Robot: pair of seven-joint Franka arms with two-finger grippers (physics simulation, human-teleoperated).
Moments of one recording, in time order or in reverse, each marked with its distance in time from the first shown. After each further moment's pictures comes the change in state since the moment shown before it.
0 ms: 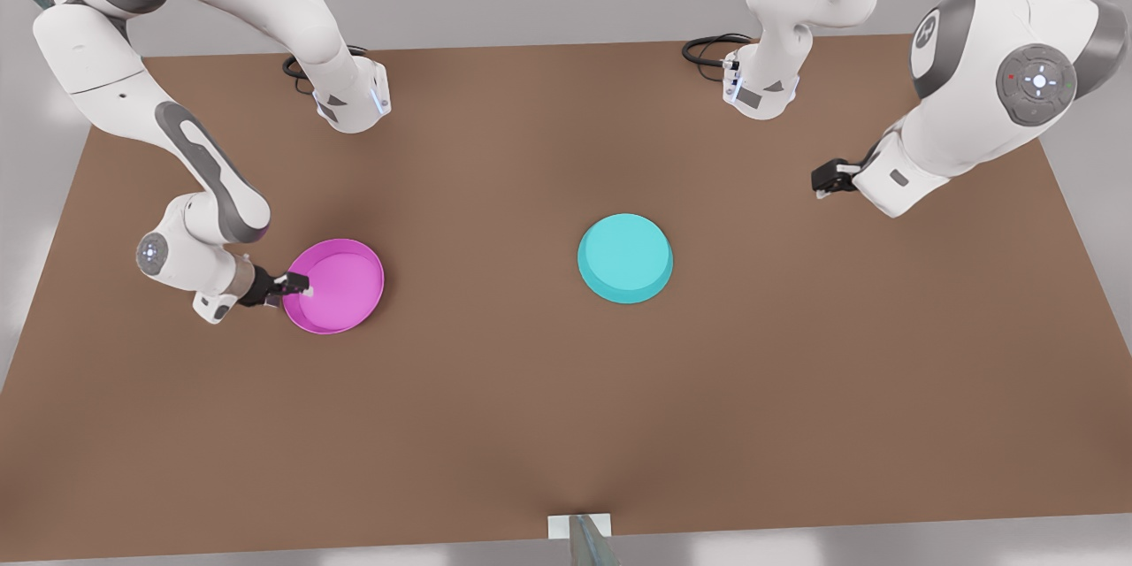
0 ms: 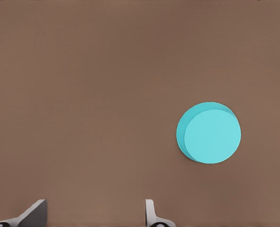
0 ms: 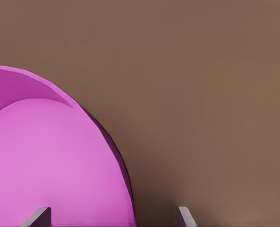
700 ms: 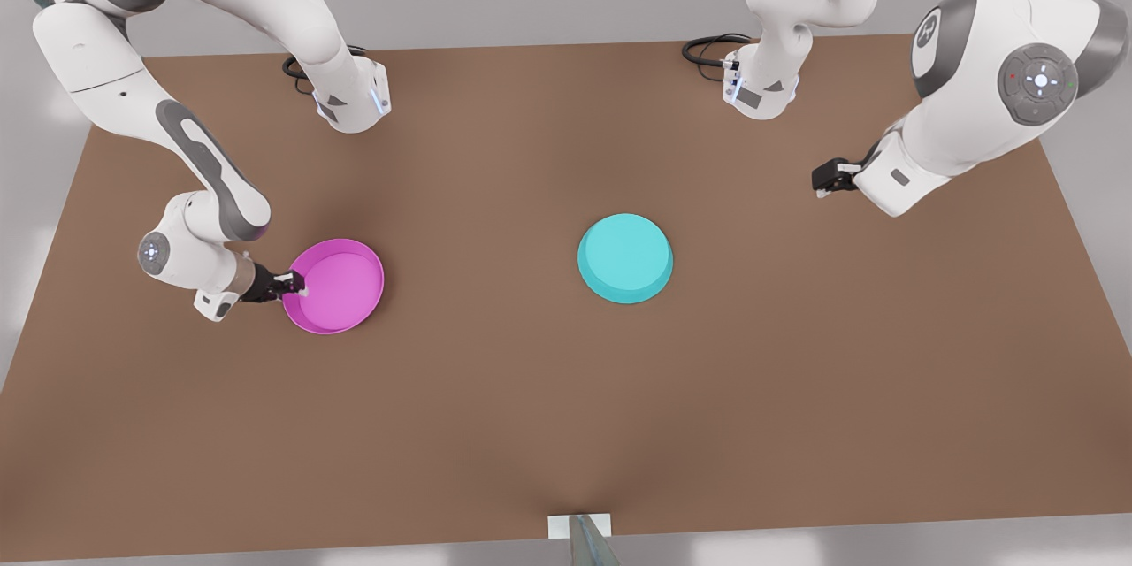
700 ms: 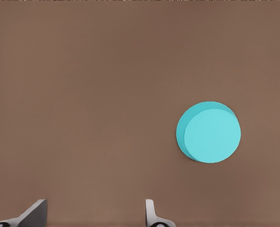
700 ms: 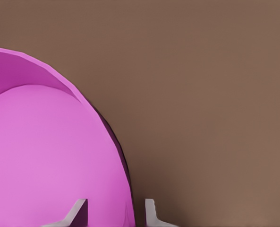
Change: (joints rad) left arm 0.002 -0.001 0.000 -0.001 -0.002 -0.003 -0.002; right arm -0.005 -0.012 0.004 -0.010 -0.005 -0.013 0.005
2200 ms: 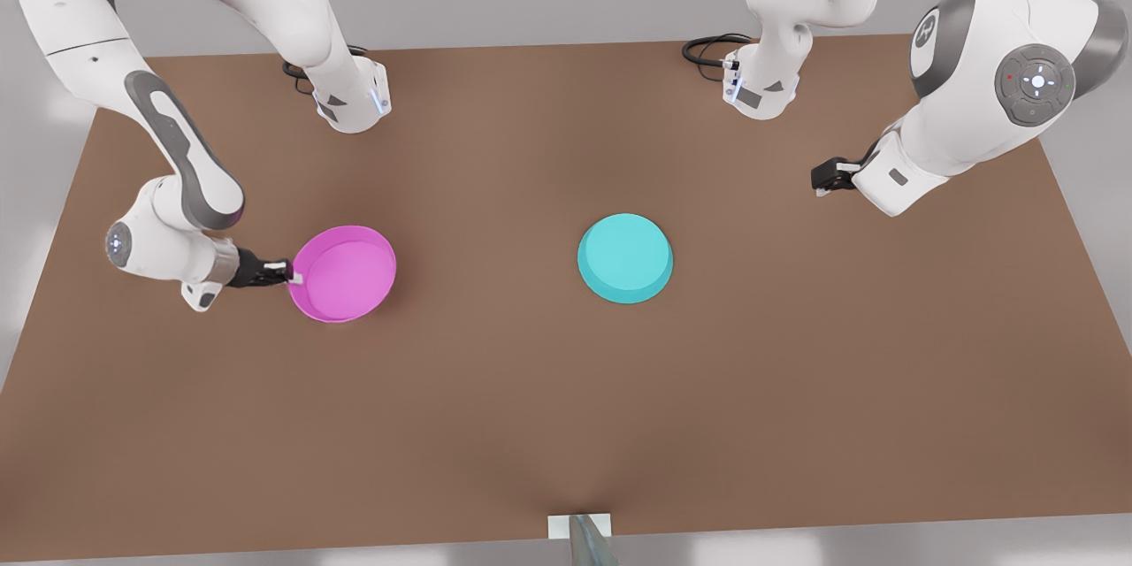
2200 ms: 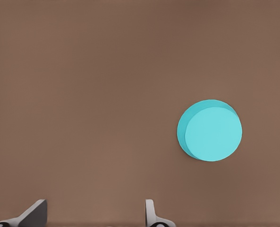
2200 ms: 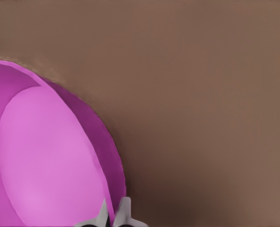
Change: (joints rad) left arm -0.001 0.000 -0.002 0.001 0.005 -0.008 0.000; right arm -0.210 -0.047 0.270 0.009 0.187 -0.205 0.018
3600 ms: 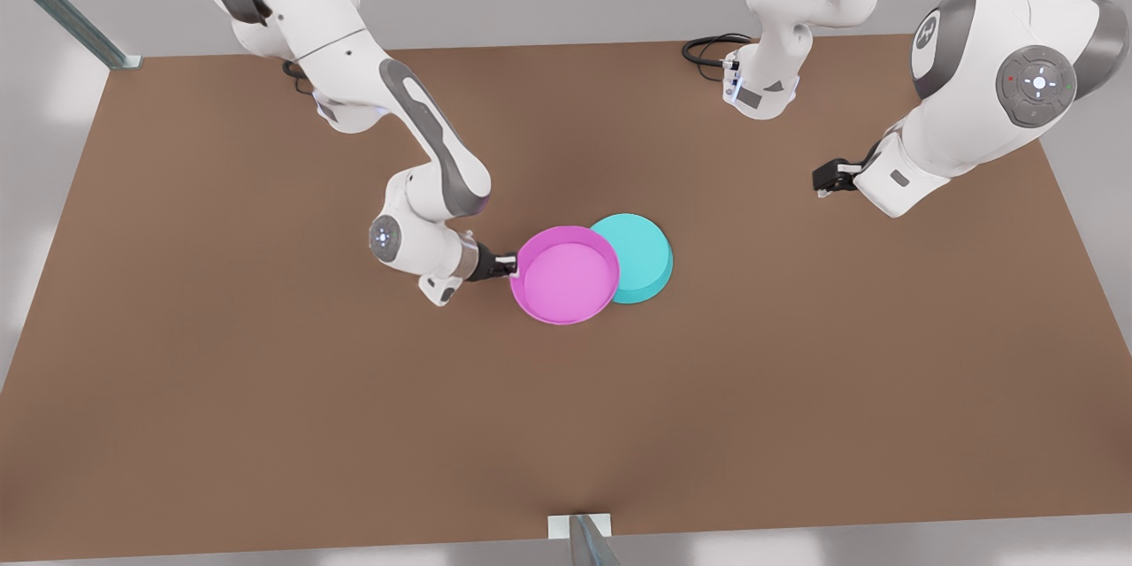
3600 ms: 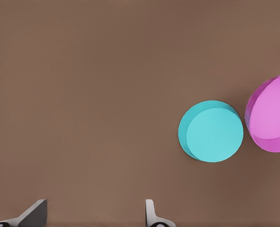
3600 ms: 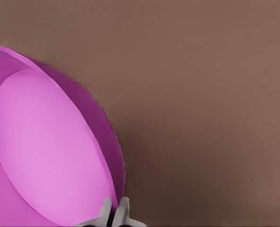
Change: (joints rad) left arm 0.000 0.002 0.001 -0.001 0.003 0.002 -0.003; right arm 1.909 -0.122 -1.145 0.329 0.957 0.071 0.187
